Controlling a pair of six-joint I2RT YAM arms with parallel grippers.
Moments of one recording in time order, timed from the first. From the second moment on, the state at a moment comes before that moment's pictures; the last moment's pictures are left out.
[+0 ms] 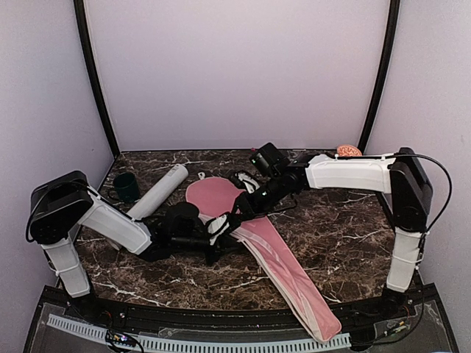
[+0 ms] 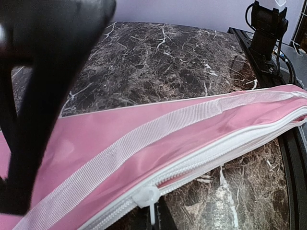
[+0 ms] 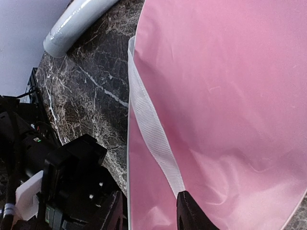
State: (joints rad) left arm -0.95 1.78 0.67 0.66 0.36 0.16; right arm 0.84 1.89 1.44 -0.50 -0.47 0.35
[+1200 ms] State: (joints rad) left arm -0.98 1.77 0.67 0.64 0.29 0.18; right arm 0.85 2.08 1.65 -0.65 -0.37 0.27
